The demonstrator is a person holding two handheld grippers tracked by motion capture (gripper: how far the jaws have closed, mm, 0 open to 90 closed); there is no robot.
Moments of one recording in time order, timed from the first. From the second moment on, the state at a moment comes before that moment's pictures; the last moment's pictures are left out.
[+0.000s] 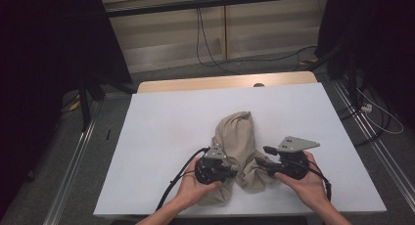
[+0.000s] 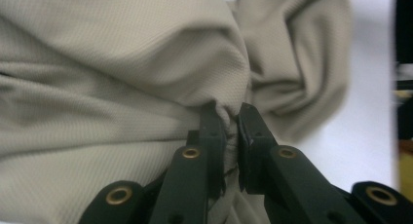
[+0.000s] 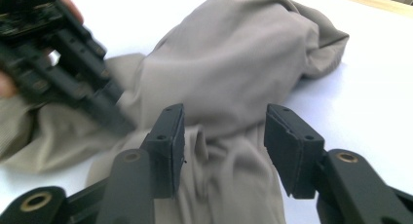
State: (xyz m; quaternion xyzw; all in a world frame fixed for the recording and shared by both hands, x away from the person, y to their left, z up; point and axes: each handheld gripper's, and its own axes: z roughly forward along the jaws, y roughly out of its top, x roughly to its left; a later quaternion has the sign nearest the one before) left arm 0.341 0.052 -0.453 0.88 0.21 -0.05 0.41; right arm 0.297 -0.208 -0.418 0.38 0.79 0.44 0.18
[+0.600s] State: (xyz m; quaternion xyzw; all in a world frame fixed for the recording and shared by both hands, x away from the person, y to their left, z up) left arm 0.345 0.091 -0.431 0.86 0.24 -0.01 0.44; right arm 0.345 -0.168 -0.454 0.38 0.83 0.37 0.15
